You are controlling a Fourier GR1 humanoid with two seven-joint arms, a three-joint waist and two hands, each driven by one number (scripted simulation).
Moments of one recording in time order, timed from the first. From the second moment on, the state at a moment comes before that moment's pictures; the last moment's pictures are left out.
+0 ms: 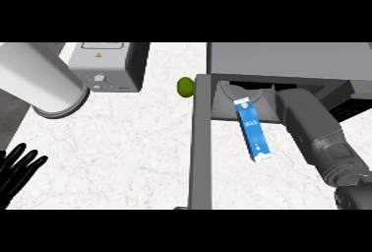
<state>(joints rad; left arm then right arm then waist) 0.21 0.09 0.46 -2.00 0.72 -0.91 0.35 -1.08 -0.22 -0.31 -0.09 0.11 -0.21 -0.67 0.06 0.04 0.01</state>
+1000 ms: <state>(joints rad) 0.14 0.00 0.28 -1.85 0.32 -1.02 0.18 -0.66 -0.05 -0.28 -0.27 0.05 0.10 -0.86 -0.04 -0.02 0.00</state>
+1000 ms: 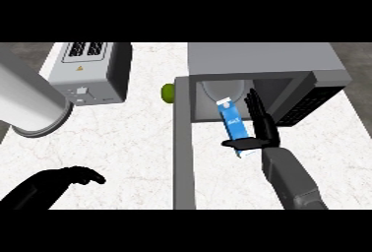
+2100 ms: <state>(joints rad) -0.04 0.00 -0.12 -1.60 -0.18 -0.72 -0.14 0.12 -0.17 -0.19 -0.93 -0.04 0.27 -0.90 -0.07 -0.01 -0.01</state>
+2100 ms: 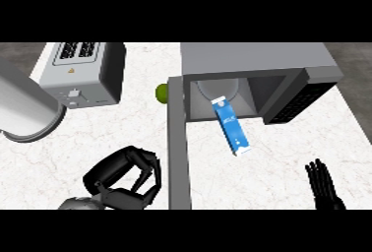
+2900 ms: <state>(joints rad) -0.18 0.01 -0.70 -1.31 -0.12 -0.15 -0.21 0.50 -0.25 -0.08 -1.66 -0.28 0.45 -0.67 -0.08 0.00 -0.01</state>
